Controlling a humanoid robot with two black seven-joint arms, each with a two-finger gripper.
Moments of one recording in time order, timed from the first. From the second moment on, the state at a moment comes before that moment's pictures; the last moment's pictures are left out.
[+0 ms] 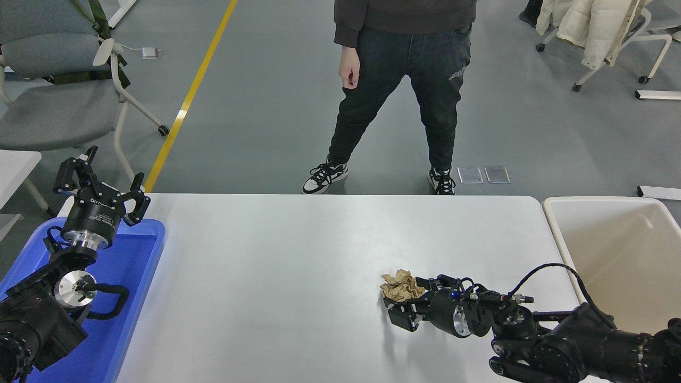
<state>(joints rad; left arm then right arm) -0.65 0.37 -0.67 -0.24 -0.07 -0.65 -0.64 0.76 -0.24 -0.17 0.90 -1.66 -0.32 0.06</state>
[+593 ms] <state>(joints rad) -0.65 0.37 -0.67 -0.24 -0.07 -0.65 -0.64 0.74 -0.16 -0.17 0.78 -1.52 -0.37 0.07</state>
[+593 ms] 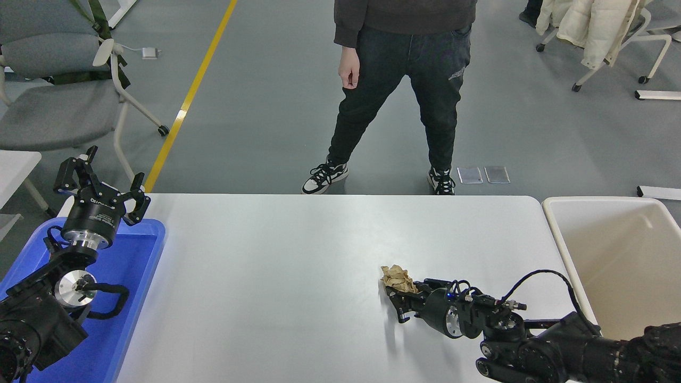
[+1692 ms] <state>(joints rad) -0.65 0.37 -0.67 -0.24 -0.07 -0.65 -0.64 1.03 -0.57 -0.11 1.33 -1.00 -0.30 0.09</state>
